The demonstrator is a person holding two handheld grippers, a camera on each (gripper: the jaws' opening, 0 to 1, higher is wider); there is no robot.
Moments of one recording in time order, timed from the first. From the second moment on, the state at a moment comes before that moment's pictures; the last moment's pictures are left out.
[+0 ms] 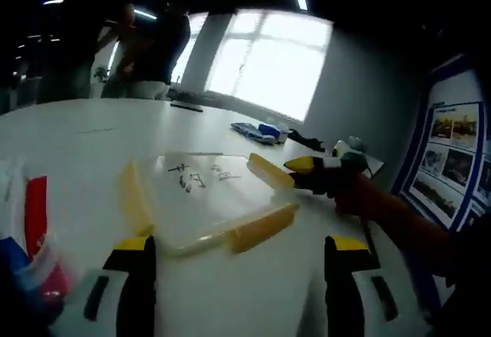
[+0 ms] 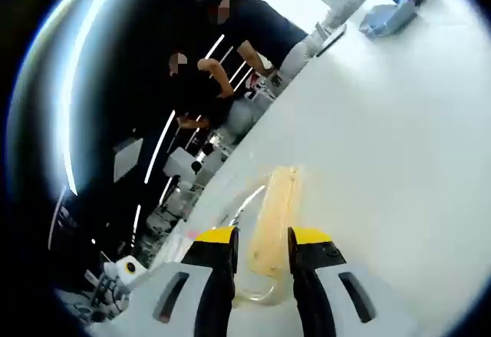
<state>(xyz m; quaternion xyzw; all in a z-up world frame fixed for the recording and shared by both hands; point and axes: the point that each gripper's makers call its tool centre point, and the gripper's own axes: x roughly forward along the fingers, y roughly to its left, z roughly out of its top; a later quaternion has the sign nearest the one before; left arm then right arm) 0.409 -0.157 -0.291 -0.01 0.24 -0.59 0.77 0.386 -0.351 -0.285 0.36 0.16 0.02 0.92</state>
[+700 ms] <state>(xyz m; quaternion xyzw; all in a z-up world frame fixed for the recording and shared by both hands) 0.405 -0.156 -0.288 0.00 0.24 -0.59 0.77 0.383 -0.376 -0.266 0.61 0.09 0.04 0.79</state>
